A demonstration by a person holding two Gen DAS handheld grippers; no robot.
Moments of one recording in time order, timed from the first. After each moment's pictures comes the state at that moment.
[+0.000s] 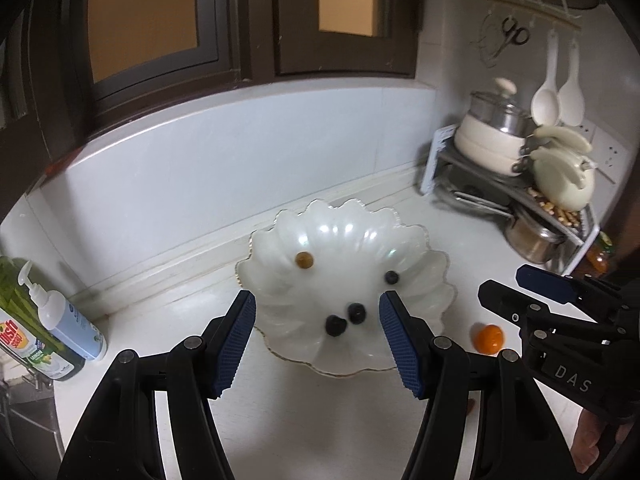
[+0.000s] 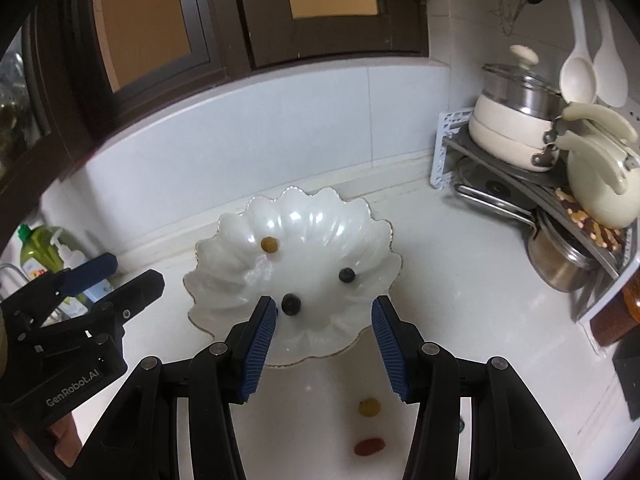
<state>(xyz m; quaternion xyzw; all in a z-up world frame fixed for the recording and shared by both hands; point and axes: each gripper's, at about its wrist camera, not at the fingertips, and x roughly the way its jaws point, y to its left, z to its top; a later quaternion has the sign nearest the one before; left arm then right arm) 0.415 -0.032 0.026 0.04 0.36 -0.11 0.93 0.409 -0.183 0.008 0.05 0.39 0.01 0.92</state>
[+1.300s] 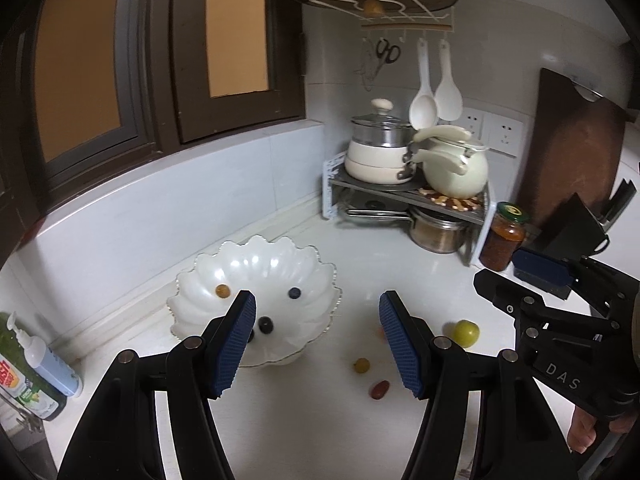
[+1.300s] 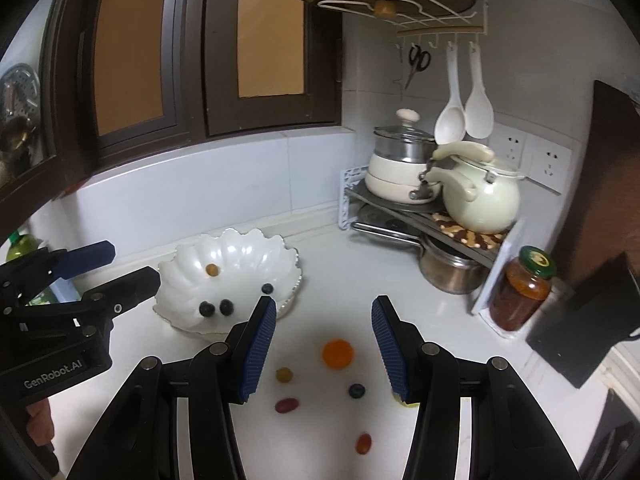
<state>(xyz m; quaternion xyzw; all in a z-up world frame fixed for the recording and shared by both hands) 0.318 -0.088 0.067 0.09 0.28 -0.24 0.93 0.268 -0.217 0.048 0.02 0.28 -0.11 0.95</state>
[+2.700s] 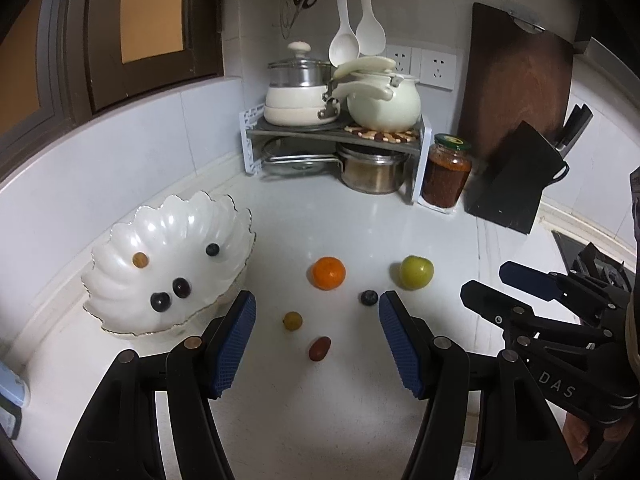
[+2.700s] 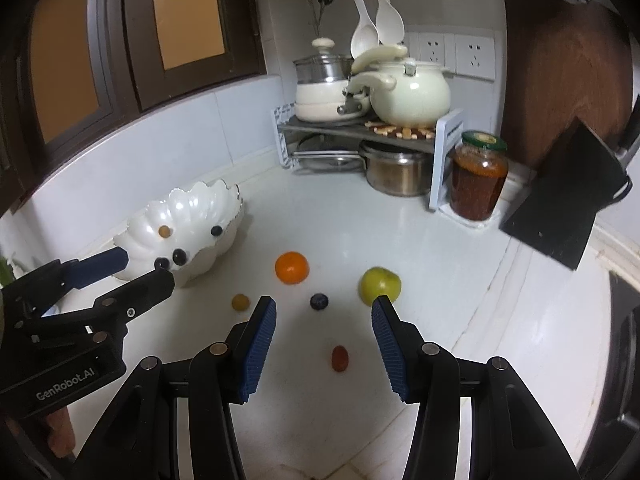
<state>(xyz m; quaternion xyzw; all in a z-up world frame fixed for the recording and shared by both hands) 0.301 -0.129 -0.012 0.12 0.32 -0.35 0.87 0.212 -0.246 -0.036 0.12 0.33 -0.19 0.92</state>
